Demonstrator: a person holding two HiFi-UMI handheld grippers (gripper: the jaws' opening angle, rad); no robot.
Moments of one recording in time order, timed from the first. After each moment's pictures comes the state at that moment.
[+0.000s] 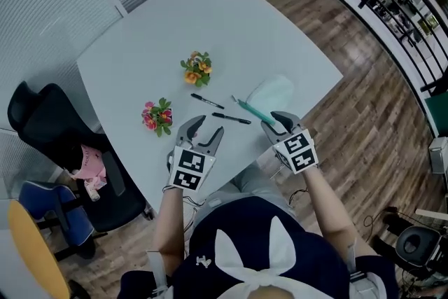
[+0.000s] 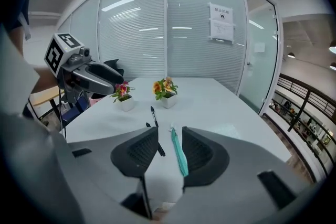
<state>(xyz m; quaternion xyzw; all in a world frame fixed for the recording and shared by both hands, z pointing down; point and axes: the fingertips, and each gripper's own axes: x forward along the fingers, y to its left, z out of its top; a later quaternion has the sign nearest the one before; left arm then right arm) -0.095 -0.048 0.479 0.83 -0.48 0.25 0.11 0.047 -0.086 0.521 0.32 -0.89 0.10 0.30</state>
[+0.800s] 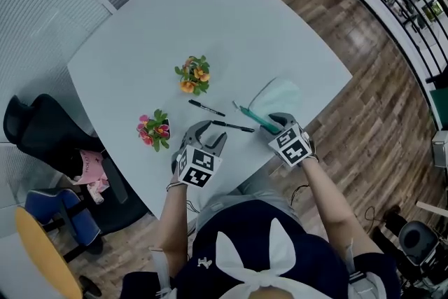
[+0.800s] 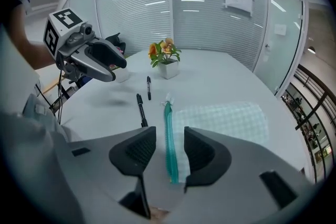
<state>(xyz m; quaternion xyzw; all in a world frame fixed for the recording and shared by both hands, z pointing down) -0.094 -0.084 0.561 0.82 -0.42 0.36 0.14 0.042 -0.119 0.616 0.25 -0.86 0.13 0.42</state>
